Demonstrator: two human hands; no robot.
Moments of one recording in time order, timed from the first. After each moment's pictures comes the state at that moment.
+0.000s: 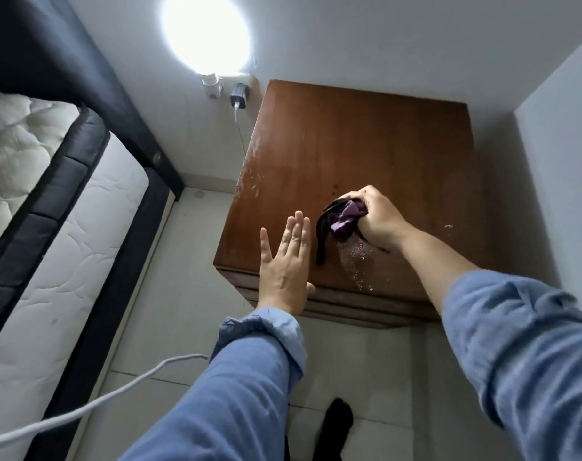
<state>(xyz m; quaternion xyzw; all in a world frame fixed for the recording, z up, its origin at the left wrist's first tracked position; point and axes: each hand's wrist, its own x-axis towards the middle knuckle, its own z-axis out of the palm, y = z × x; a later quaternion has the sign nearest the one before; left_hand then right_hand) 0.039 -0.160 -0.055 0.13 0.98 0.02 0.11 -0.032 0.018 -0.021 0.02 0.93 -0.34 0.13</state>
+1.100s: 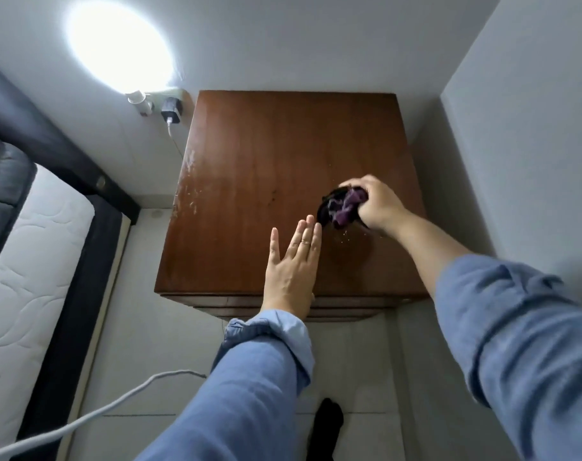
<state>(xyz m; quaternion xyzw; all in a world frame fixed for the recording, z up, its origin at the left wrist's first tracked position) 0.042 -0.073 -0.047 0.26 0.96 0.00 0.08 -0.031 0.117 -0.021 0.12 0.93 -0.34 0.05</state>
